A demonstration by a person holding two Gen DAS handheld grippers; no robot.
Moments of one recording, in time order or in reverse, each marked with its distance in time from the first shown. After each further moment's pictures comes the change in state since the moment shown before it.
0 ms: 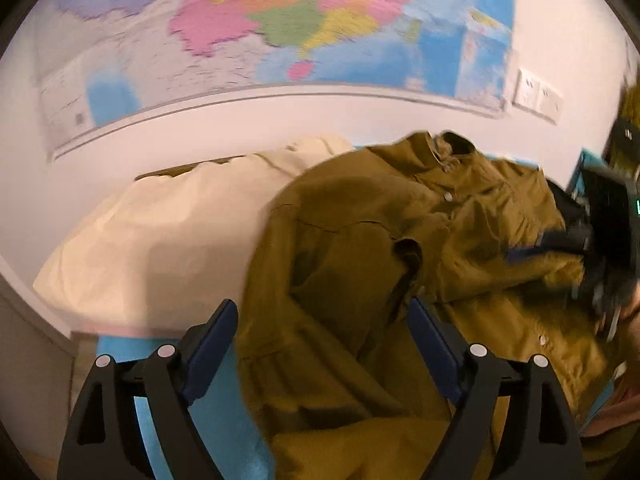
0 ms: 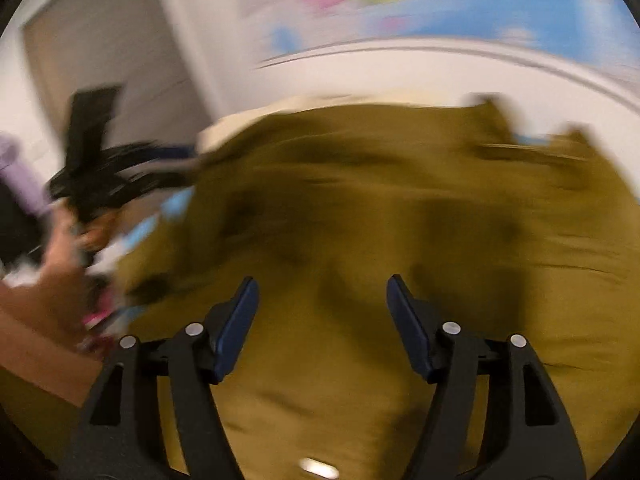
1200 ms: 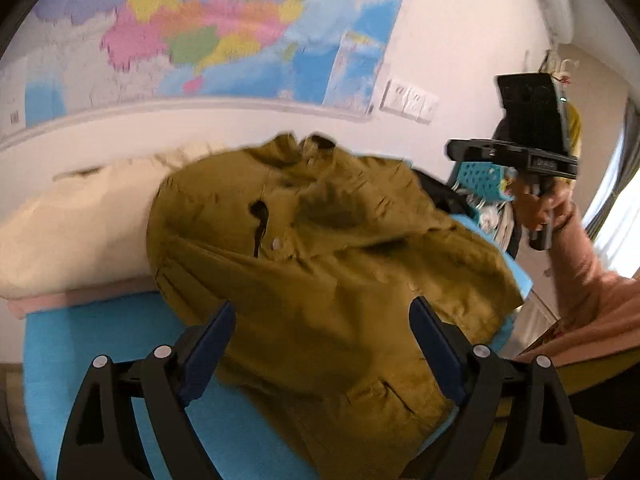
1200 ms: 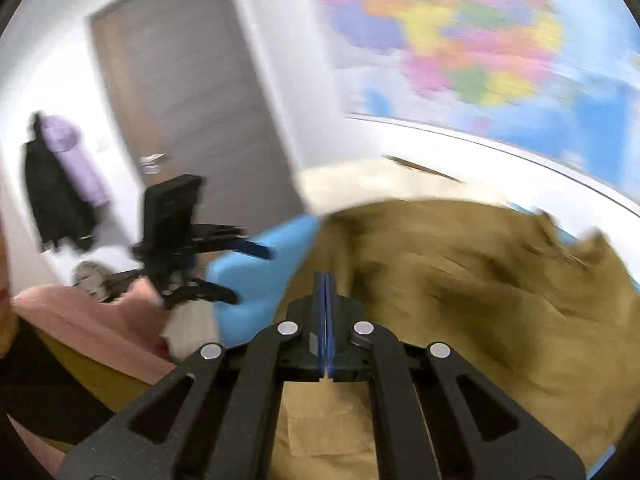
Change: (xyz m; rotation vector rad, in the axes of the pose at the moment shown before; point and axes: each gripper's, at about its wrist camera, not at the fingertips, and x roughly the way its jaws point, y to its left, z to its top) left arm -0.056 -0.028 -0.061 0.081 -0.043 -0.413; right arm -0.113 0.048 0.044 -0.043 -0.122 -0.032
